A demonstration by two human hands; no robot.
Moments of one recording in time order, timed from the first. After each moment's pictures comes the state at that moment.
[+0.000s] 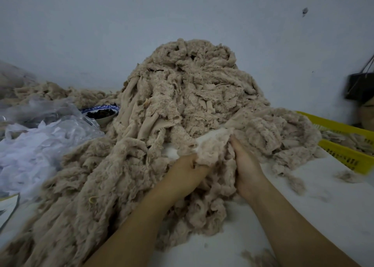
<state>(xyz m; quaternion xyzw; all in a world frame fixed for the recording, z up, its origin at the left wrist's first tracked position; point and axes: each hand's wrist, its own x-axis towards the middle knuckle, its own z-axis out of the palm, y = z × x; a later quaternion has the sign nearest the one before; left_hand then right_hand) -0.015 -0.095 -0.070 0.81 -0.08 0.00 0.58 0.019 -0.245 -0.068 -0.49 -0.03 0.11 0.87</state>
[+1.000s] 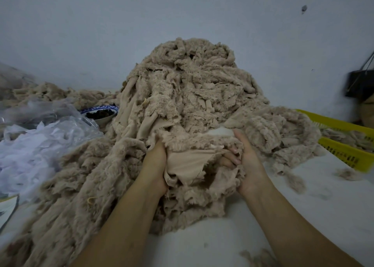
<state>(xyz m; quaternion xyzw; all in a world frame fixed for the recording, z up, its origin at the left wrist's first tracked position) -0.001 -0.068 -0.053 0.50 0.17 0.01 0.85 0.020 -0.248 -0.060 -0.30 0.03 0.15 0.94</state>
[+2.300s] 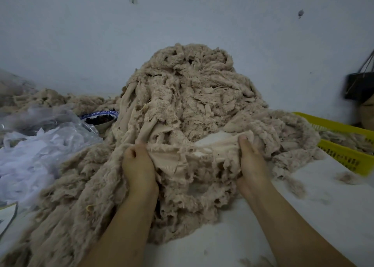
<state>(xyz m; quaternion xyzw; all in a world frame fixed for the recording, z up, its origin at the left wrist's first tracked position) 0.007 -0.052 -0.064 0.56 0.25 0.33 0.72 0.036 -0.255 -0.072 -0.51 0.06 -0.04 0.86</state>
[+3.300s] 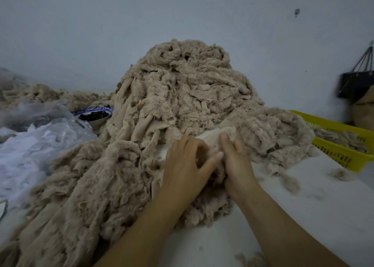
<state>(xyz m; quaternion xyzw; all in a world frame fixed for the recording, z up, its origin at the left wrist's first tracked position) -0.020 -0.113 -0.061 0.87 -0.14 0.30 0.35 0.025 -0.238 -0.074 -0.57 0.00 -0.05 0.82</state>
